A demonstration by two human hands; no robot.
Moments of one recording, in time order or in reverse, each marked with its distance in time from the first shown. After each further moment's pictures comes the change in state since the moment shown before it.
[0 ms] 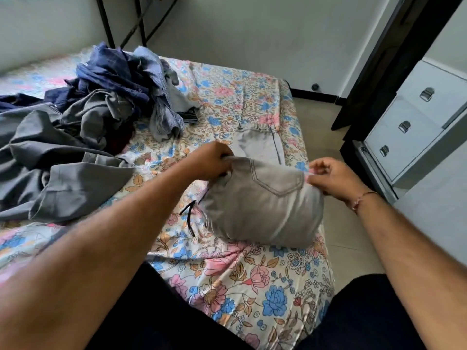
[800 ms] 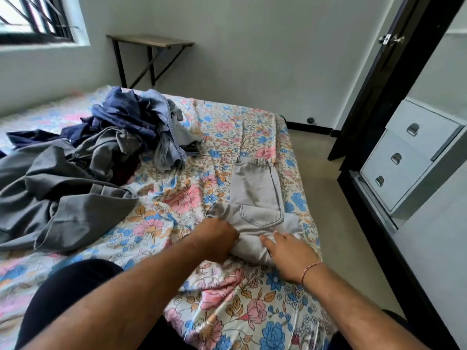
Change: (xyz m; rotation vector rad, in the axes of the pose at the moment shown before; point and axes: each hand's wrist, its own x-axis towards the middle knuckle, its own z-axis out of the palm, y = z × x) left_hand -0.049 0.011 0.076 0.642 -0.270 0.225; right_hand -0.057 0.005 0.093 -1.148 -0.264 -0.414
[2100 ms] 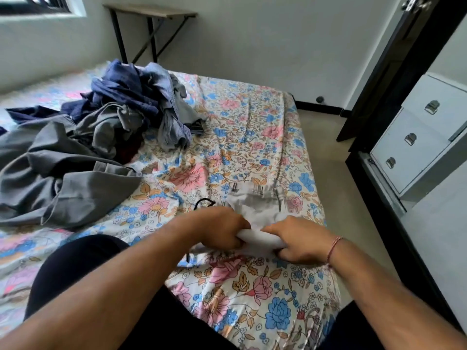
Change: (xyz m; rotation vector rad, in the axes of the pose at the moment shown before) left_hand -0.040 0.006 -0.031 -0.382 -0.125 0.200; right_hand -0.021 -0.007 -0.038 0.287 -0.125 -0.231
